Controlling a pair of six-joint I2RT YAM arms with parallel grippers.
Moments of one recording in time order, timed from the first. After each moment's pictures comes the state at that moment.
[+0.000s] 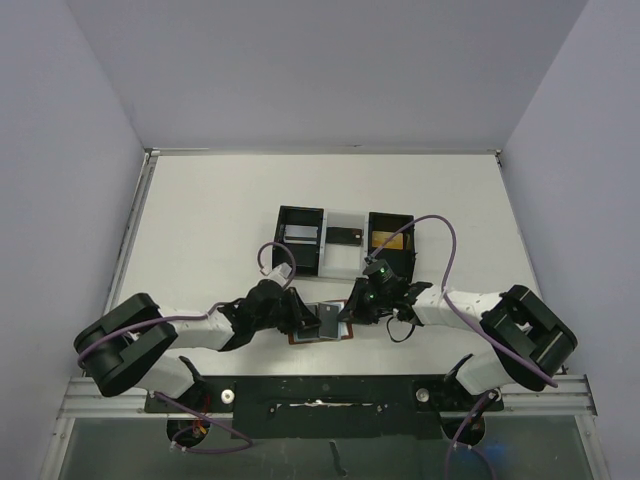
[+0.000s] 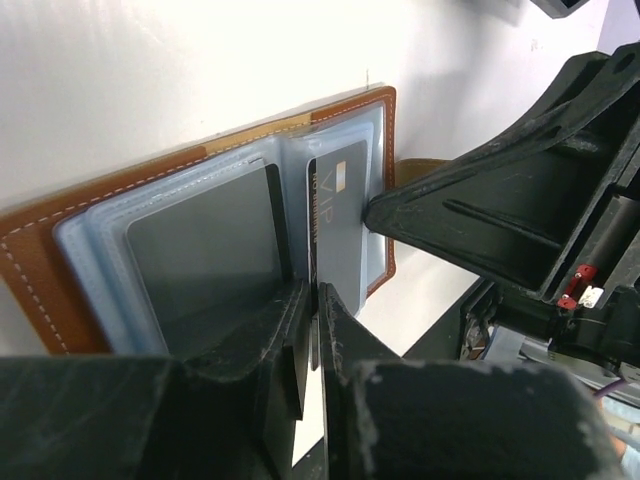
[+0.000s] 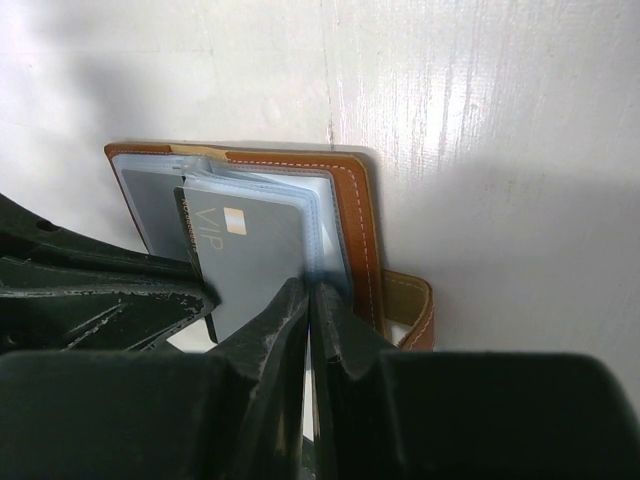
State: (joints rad) left arm -0.87 1.42 0.34 0.45 0.13 -1.12; right arm 0.73 1.43 0.53 -0.03 -0.21 0.98
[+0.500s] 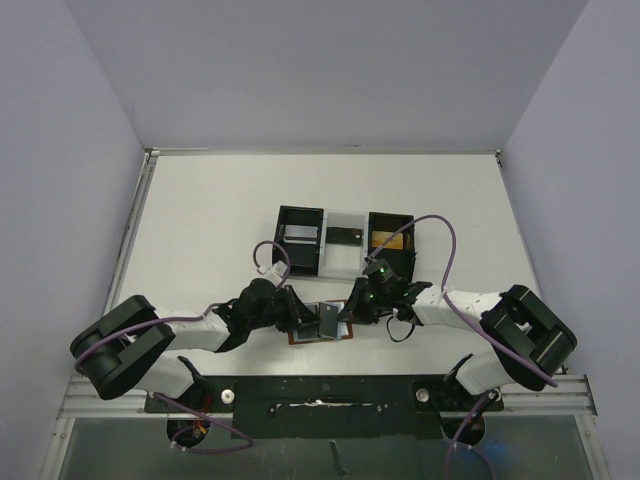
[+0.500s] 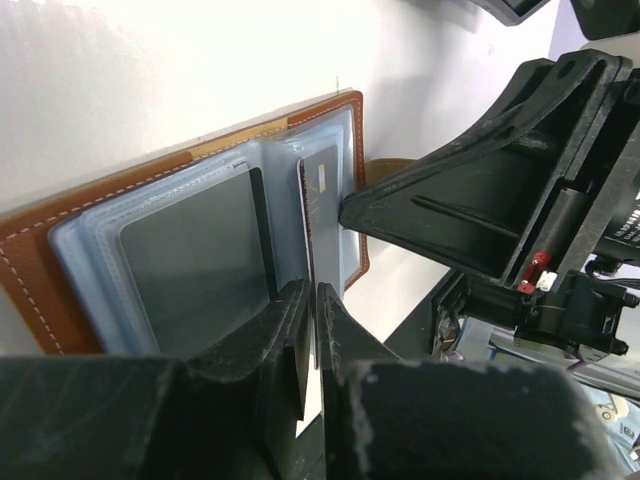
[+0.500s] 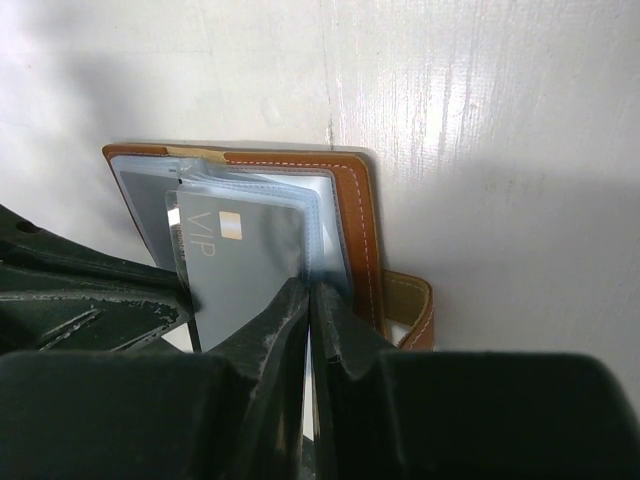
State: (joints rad) left arm -0.83 1.39 0.30 0.54 0.19 -1.15; right arm 0.73 1.43 0.54 -0.03 -0.21 0.99
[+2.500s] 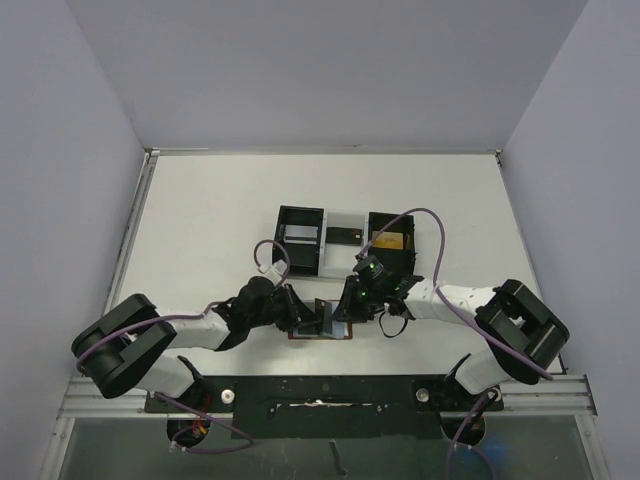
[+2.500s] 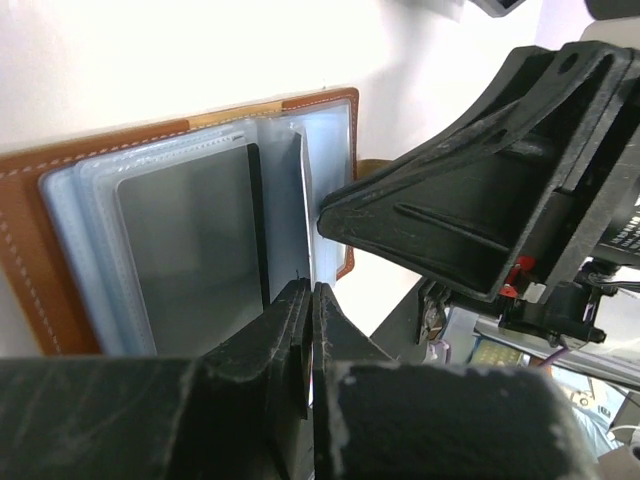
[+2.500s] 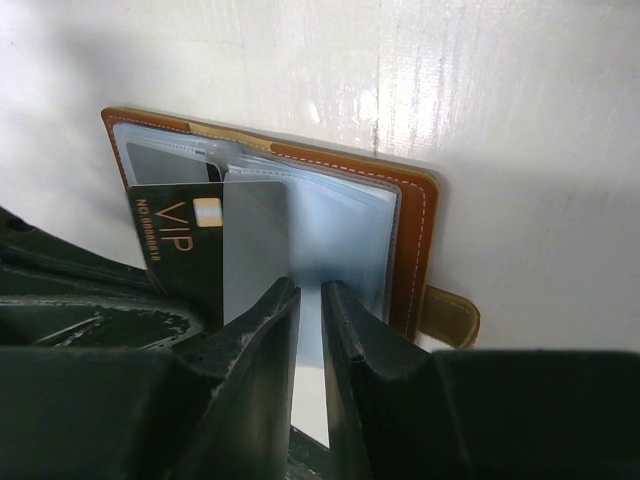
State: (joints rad) left arm -0.80 1.43 0.30 0.58 0.26 -1.17; right arm 0.77 1.48 0.63 -0.12 -0.19 0.94
